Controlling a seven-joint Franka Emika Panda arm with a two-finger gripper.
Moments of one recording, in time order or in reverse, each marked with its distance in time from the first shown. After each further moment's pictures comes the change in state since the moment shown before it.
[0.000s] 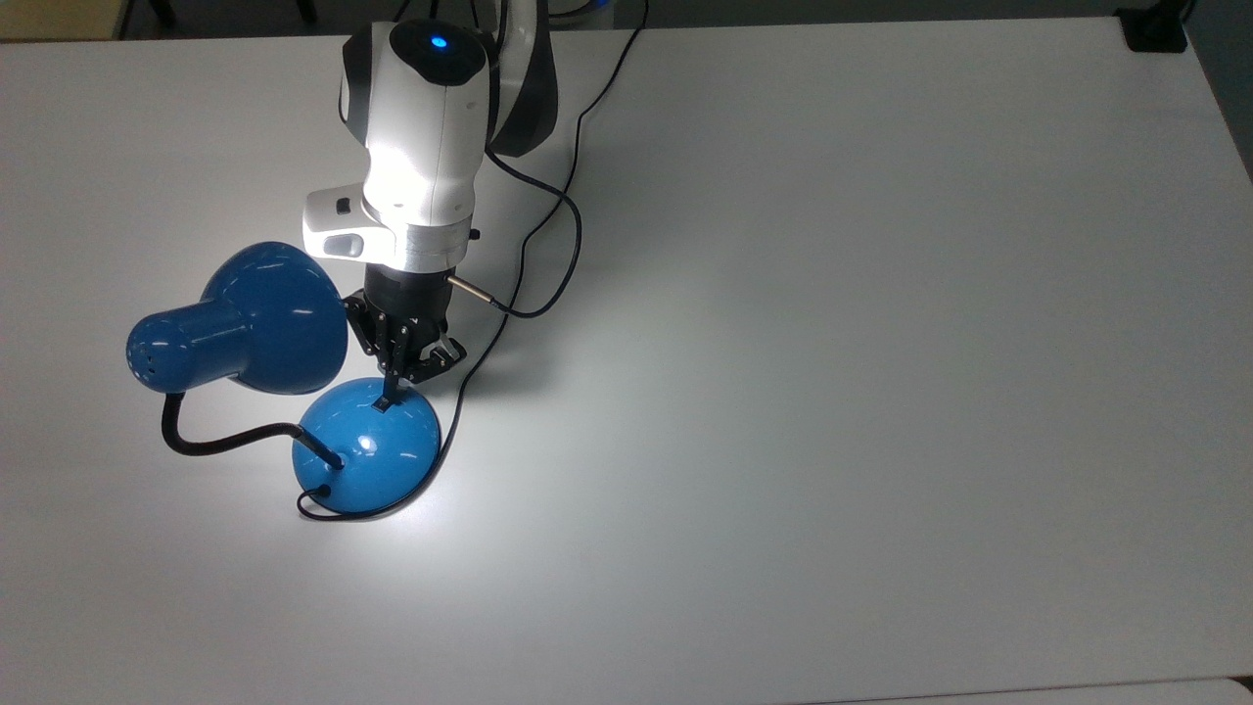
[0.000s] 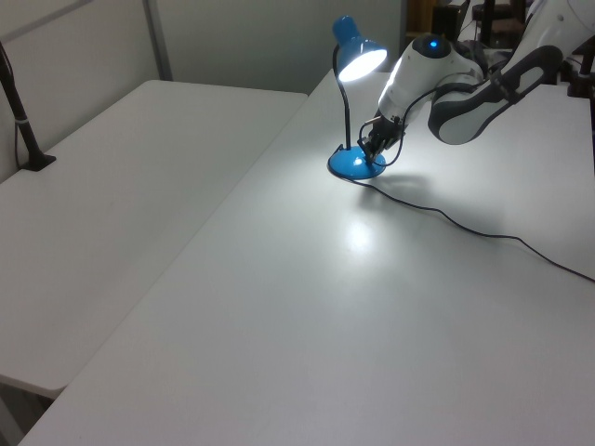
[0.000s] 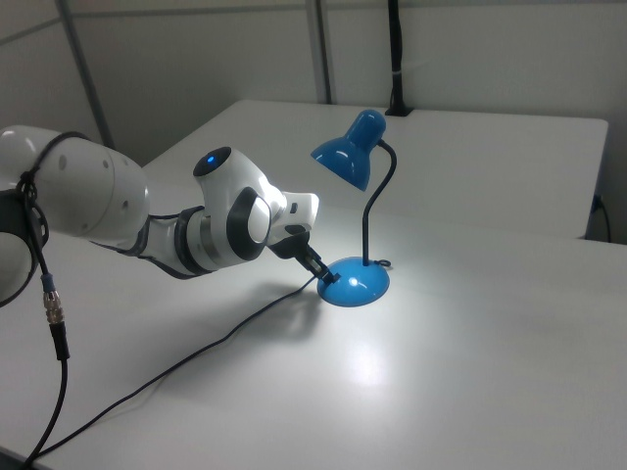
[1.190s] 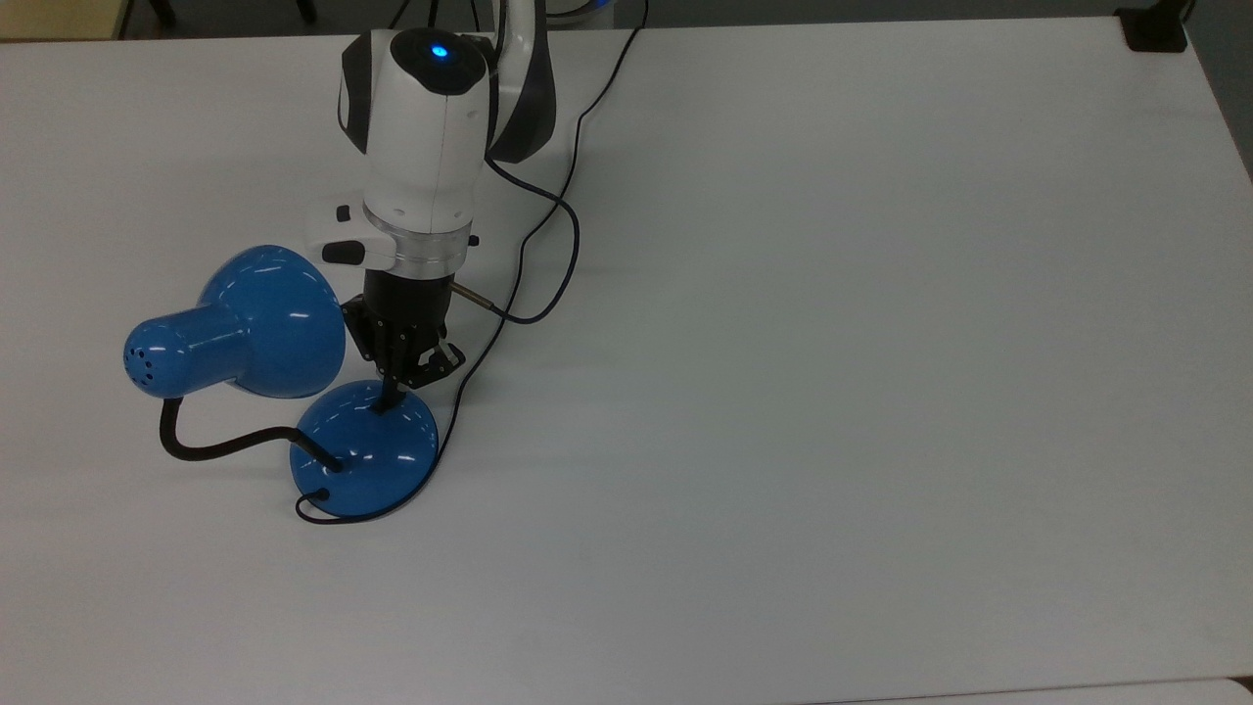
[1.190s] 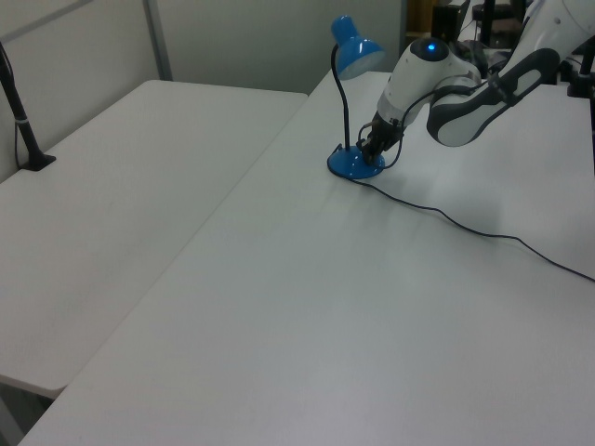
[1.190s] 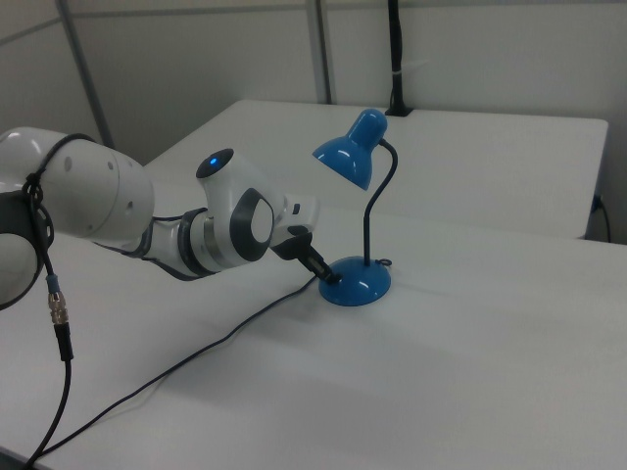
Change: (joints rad) arm -0.003 0.017 0.000 0.015 -0.015 0.001 0.000
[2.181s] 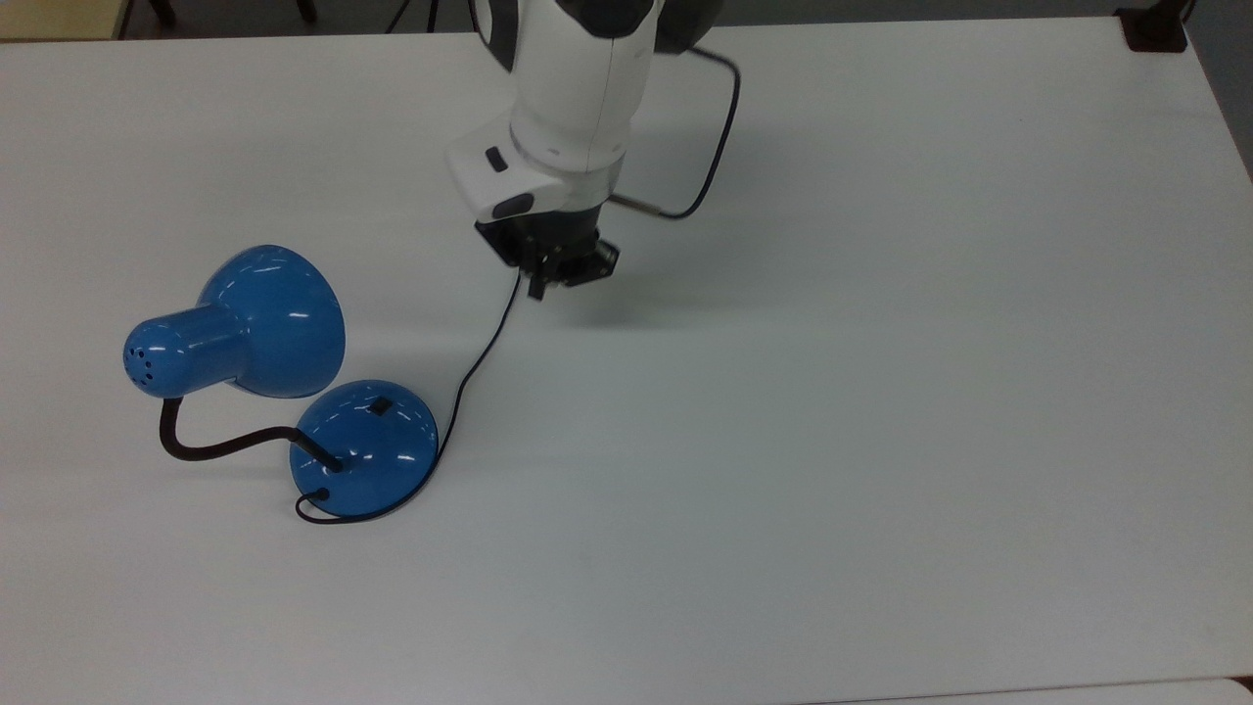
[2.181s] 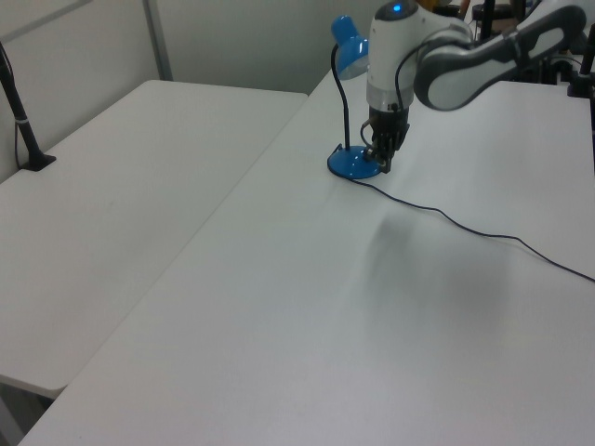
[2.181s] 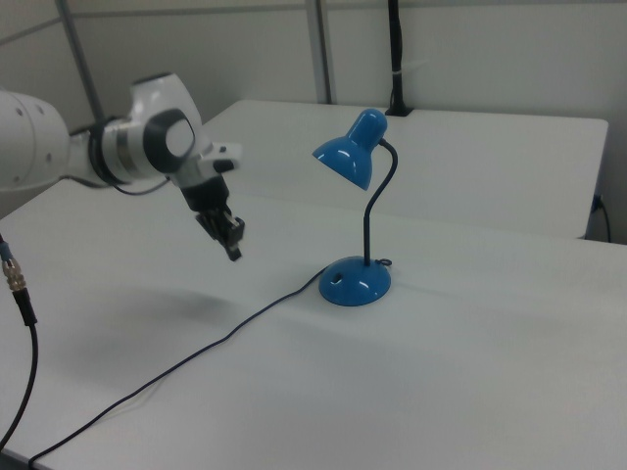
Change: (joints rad) arm 0.034 -0.152 0.242 0.122 0.224 -0.687 -0.329
